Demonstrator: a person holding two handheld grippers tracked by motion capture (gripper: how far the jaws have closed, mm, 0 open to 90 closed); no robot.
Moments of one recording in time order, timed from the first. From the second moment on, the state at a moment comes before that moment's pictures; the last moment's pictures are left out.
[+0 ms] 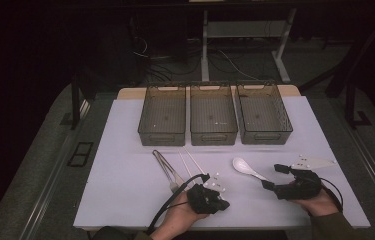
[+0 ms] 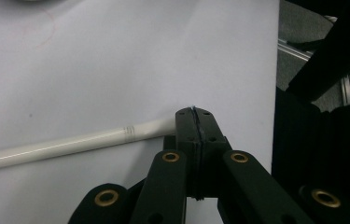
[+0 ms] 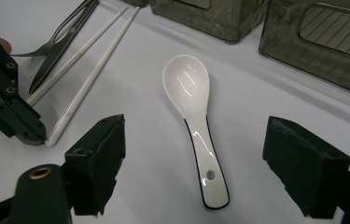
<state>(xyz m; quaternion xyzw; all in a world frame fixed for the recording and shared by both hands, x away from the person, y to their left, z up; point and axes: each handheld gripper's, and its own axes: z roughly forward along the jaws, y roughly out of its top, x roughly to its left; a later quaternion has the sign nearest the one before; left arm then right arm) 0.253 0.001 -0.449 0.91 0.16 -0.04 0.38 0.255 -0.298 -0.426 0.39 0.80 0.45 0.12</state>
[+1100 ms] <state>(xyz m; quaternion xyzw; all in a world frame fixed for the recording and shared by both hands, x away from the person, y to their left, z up) 0.242 0.037 -0.425 0.91 0.16 -0.03 0.39 0.254 -0.298 -0.425 0.39 0.80 0.45 0.11</state>
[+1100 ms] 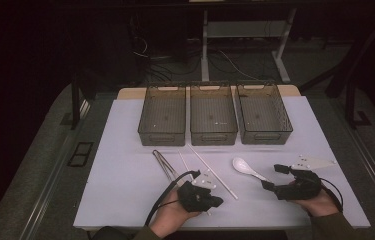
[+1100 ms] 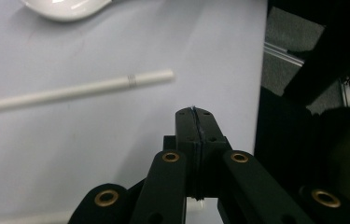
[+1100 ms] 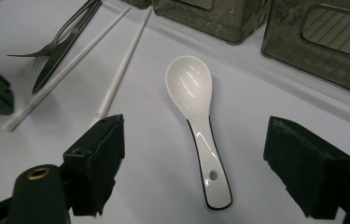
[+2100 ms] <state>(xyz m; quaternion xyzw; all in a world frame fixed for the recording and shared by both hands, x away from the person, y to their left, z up) 0.246 0.022 -0.447 0.91 0.15 -0.04 0.37 0.254 -0.298 -0.426 0.39 0.80 0.44 0.11</state>
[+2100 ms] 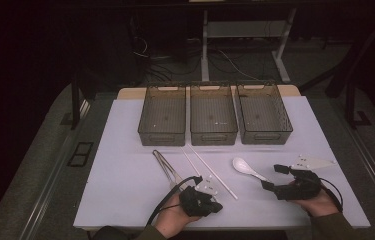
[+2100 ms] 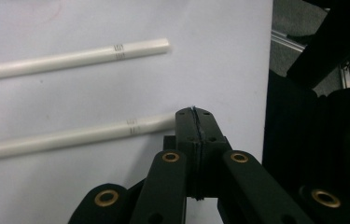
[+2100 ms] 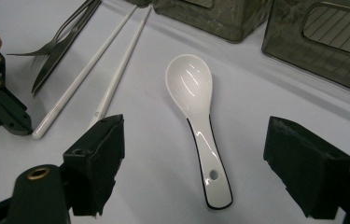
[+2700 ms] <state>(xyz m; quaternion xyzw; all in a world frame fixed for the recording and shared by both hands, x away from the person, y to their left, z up) 0.266 -0.009 -0.452 0.90 0.17 -0.03 0.39 0.254 -0.298 -0.426 0.39 0.80 0.45 0.11</state>
